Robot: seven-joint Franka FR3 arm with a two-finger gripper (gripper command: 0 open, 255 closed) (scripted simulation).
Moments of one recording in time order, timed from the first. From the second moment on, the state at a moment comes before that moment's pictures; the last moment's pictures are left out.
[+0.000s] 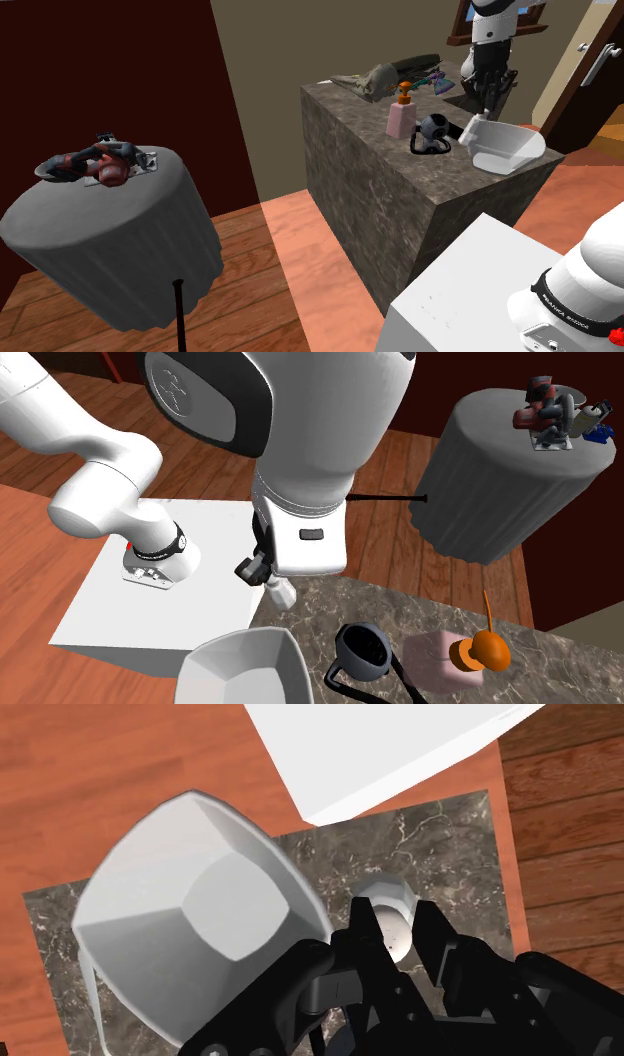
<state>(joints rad) -0.19 -0.26 -0.23 -2.07 -0.14 1.54 0.17</state>
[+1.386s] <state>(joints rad) -0.31 -0.08 -0.41 -1.73 -0.20 1.42 -0.17</state>
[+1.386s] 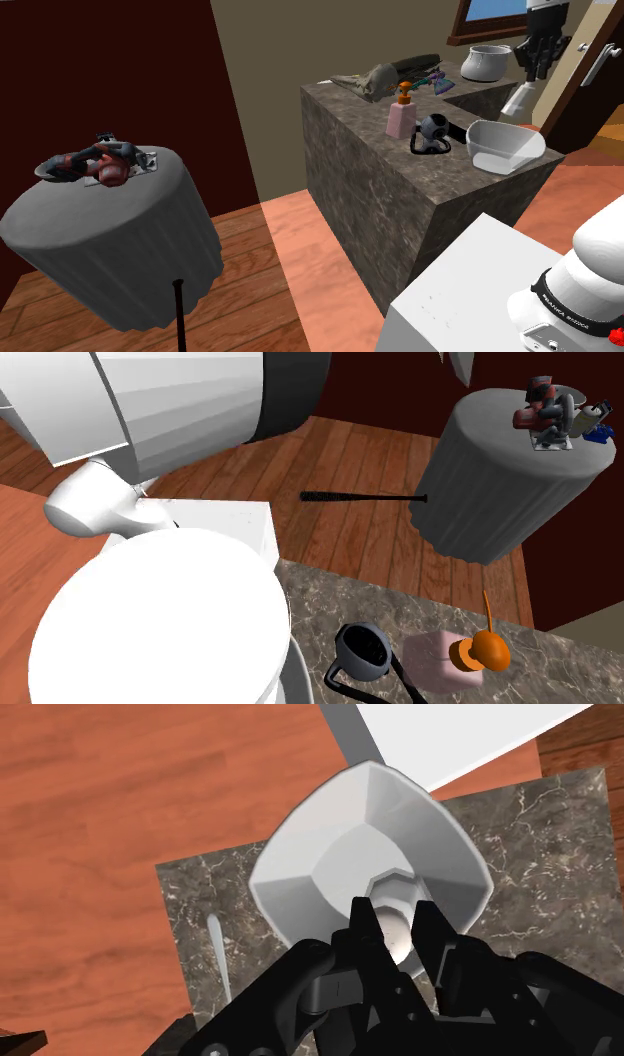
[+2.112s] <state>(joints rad) -0.32 -0.09 -0.42 -1.88 -0.20 1.57 -0.15</state>
